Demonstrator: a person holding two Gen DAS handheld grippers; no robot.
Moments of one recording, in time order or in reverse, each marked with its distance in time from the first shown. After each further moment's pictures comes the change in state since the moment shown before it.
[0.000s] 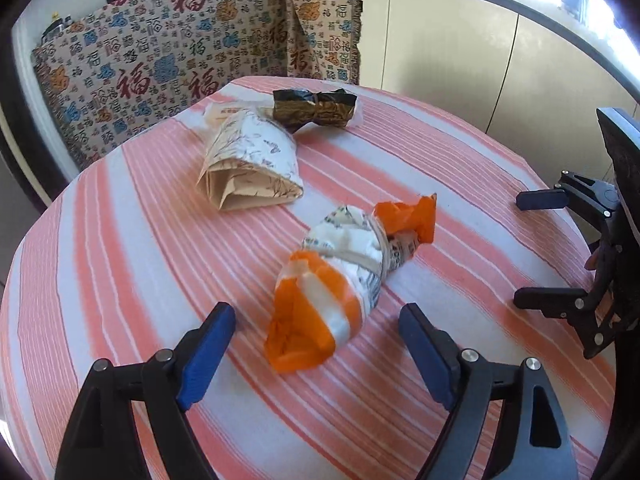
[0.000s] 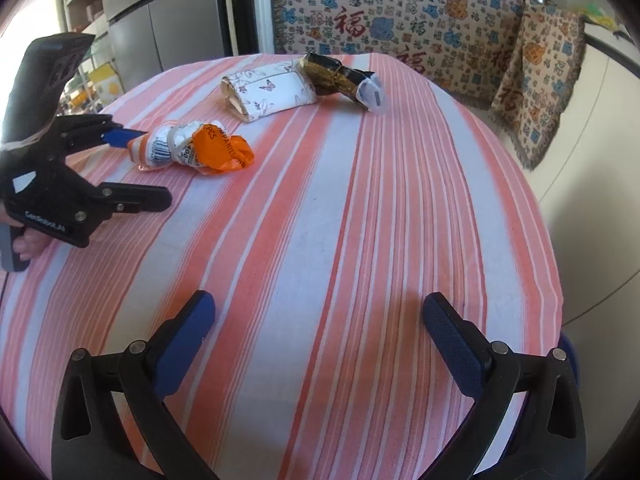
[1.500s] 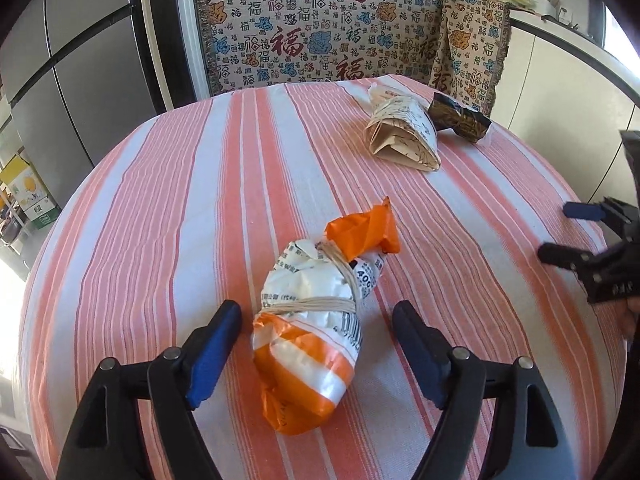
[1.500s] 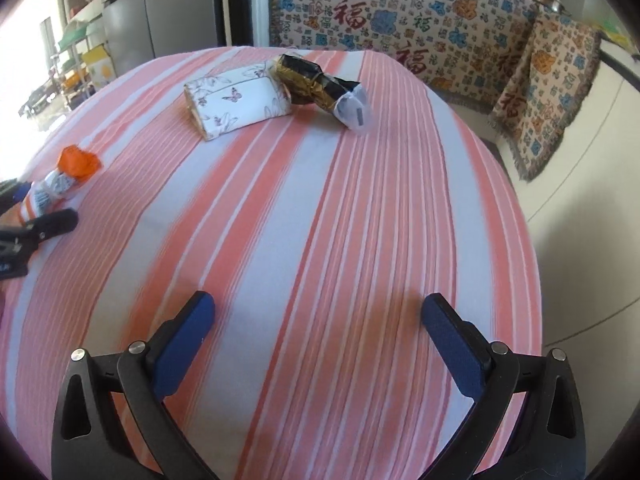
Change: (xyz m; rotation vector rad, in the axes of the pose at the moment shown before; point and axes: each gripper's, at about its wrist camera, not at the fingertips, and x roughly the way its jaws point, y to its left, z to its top) left arm -0.040 0.015 -0.066 -0.436 -0.032 0.325; right arm 0.043 -0.030 0.063 -0.053 0.074 -0.017
